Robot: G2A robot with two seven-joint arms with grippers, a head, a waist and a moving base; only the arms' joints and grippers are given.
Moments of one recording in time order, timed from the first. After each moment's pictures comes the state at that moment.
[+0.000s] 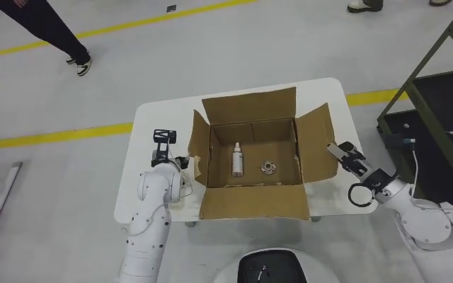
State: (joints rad) left arm 0.98 -1.31 -1.31 -1.54 1.60 0.13 -0.98; right arm -1.49 -1.12 1.61 -1.80 -0.24 -0.29 0.39
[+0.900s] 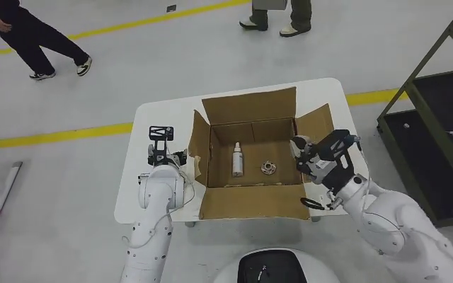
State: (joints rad) left arm 1.03 -1.31 -1.31 -1.64 1.66 0.19 -0.93; right arm -1.35 -1.15 1.28 -2.06 -0.95 -0.11 0.36
